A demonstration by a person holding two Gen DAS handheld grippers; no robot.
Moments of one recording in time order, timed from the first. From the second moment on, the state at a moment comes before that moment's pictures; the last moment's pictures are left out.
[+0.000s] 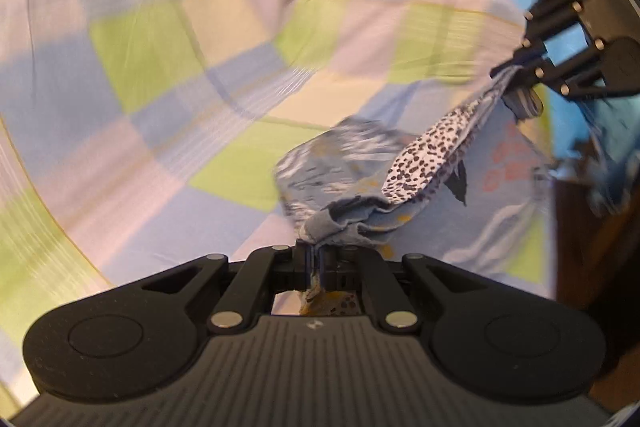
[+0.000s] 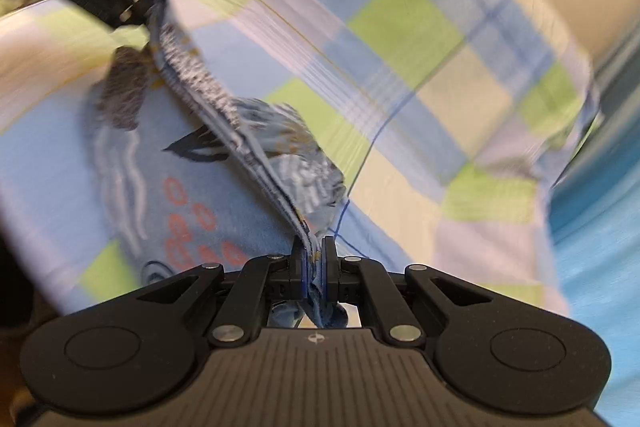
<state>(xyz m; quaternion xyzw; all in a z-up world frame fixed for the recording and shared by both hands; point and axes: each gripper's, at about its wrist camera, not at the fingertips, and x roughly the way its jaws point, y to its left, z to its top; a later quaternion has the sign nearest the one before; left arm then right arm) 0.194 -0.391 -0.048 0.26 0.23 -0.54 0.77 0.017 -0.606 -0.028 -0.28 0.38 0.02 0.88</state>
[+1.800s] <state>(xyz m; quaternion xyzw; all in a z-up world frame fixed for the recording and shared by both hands) 0.316 -0.369 -0.097 -0.01 0.37 -0.47 0.80 0.039 -0.755 -0.089 0.25 0.22 -0.07 0.94</state>
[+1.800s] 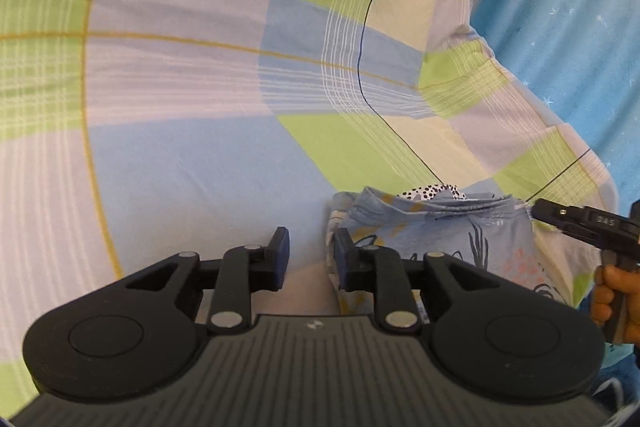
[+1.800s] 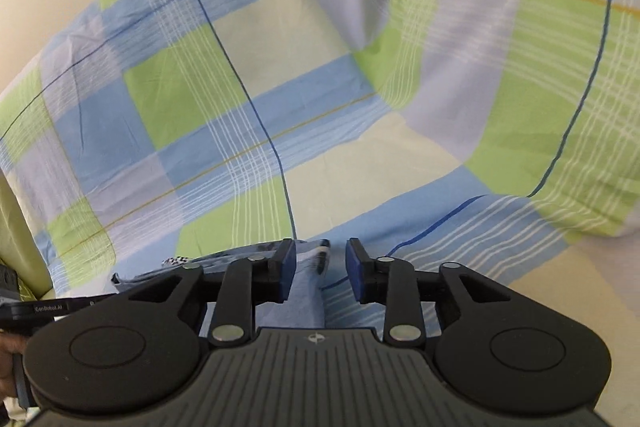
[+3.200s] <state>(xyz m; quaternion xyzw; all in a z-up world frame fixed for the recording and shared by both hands) 0.191 -0.332 -0.103 0.03 0.37 -0.49 0.79 -0.053 -0.709 -0.125 0.34 0.28 -0.03 0.90</state>
